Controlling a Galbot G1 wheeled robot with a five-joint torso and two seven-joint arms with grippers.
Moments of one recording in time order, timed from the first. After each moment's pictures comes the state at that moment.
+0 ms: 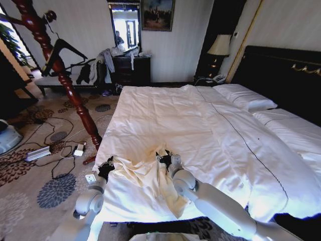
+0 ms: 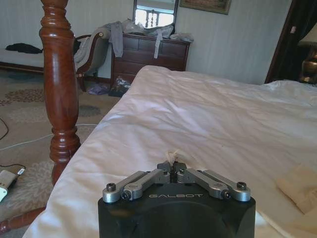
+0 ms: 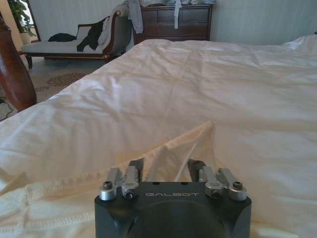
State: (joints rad) left arm 1.43 -1.12 -0.47 -2.00 -0.59 0.22 -0.28; right arm -0.82 0.98 -0.33 1.95 0.84 -0.36 0.67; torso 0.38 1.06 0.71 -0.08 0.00
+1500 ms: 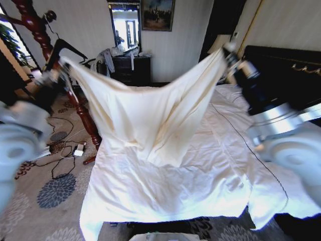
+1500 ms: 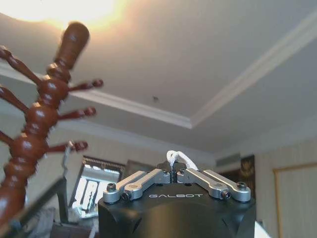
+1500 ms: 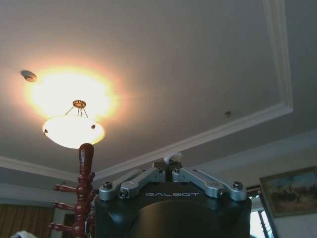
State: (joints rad) left arm 0.80 -0.52 -0.84 -2.18 -1.40 0.19 -0.32; right arm -0.88 0.36 0.71 2.39 1.54 0.18 0.20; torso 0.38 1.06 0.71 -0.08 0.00
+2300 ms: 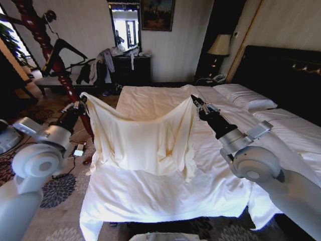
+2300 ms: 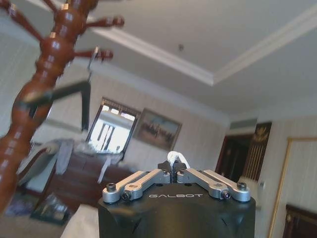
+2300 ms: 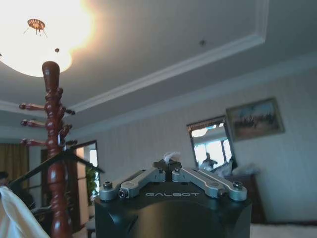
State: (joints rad) left arm 0.96 -0.71 -0.76 -2.23 -1.35 0.24 -0.38; right arm -0.90 0.48 0.37 2.35 1.26 0.06 0.31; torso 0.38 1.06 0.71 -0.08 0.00
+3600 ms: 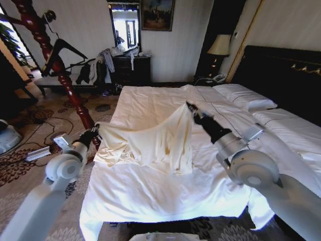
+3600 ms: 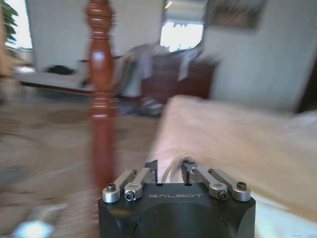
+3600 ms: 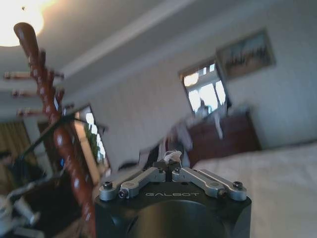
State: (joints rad) left arm 1.15 -0.77 -0.66 -2.13 -1.10 0.56 -0.60; right arm -0.88 0.54 0.26 2.48 1.44 -0.14 0.51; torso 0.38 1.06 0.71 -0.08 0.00
